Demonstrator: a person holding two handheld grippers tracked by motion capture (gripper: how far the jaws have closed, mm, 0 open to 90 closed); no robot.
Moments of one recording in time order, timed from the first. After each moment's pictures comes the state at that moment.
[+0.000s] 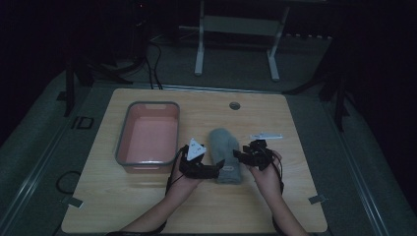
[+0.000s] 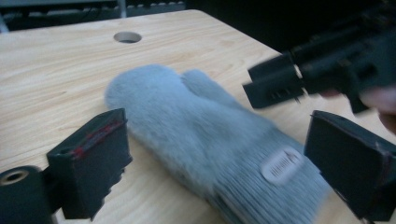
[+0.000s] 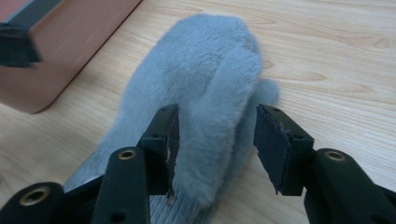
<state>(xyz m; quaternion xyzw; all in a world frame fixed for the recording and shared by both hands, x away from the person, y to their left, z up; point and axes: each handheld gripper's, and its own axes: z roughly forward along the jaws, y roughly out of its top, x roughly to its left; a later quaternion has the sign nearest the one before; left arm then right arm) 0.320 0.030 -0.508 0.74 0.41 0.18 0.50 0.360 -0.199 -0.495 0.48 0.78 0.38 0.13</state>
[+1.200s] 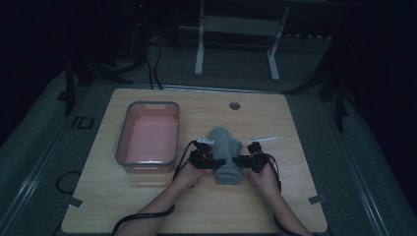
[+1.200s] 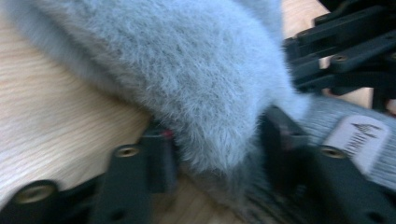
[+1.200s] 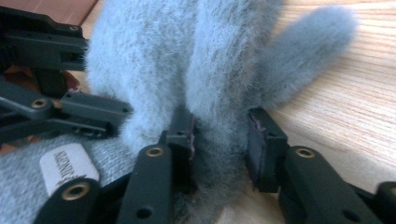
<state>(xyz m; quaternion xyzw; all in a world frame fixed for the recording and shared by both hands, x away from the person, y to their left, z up) 0.380 0.015 -0.561 0.80 0.41 -0.01 0.45 0.388 -0.210 -0.548 0.48 0.79 0.38 0.00</state>
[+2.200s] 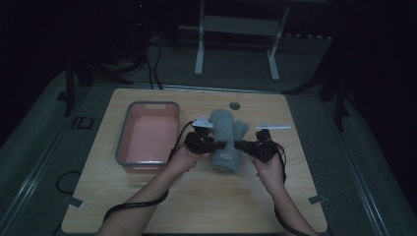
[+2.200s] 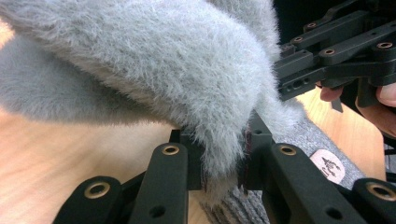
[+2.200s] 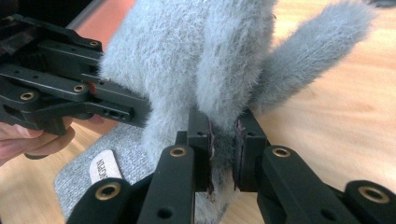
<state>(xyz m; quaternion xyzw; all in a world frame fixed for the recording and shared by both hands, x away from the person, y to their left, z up) 0.383 0.036 -0.466 0.81 0.33 0.03 0.49 0.369 -0.206 -0.461 0.46 0.76 0.45 0.04</state>
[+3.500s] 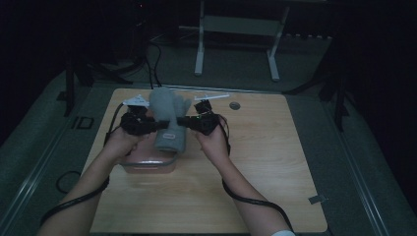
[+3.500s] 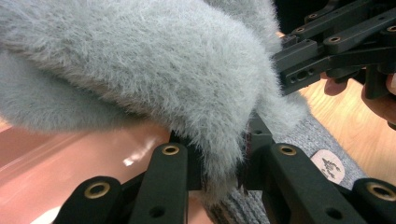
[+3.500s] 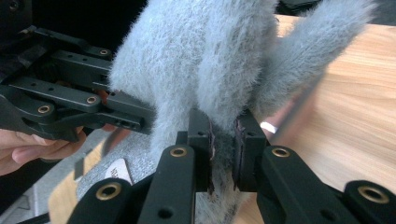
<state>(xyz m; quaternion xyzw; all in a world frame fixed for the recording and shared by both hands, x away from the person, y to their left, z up) 0.381 0.205 -0.414 0.79 0.38 0.10 0.46 0.412 -0.035 -0.412 0.39 0.78 0.49 0.00</state>
